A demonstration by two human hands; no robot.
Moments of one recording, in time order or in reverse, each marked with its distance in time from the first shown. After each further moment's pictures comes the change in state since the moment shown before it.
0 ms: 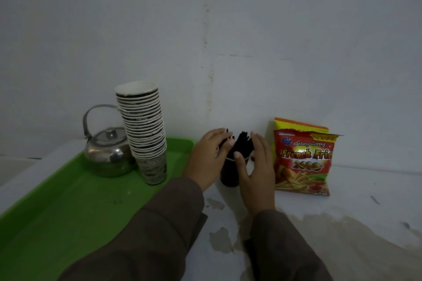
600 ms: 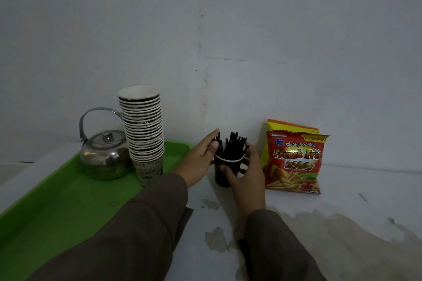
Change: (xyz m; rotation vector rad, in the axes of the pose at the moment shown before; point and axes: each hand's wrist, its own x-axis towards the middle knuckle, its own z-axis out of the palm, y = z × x) left_hand 0.000 -0.011 -0.009 -0.429 -0.234 -0.255; right_hand -0.007 -0.003 0.003 0.147 -0.091 0.172
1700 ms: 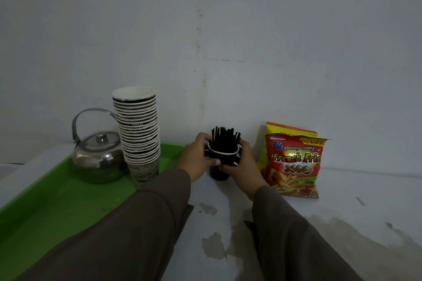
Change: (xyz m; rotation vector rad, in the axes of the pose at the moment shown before) left_hand 0.028 -0.011 -0.004 0.271 0.108 -0.015; right_hand 0.045 -0.001 -0.006 0.095 -0.328 0.163
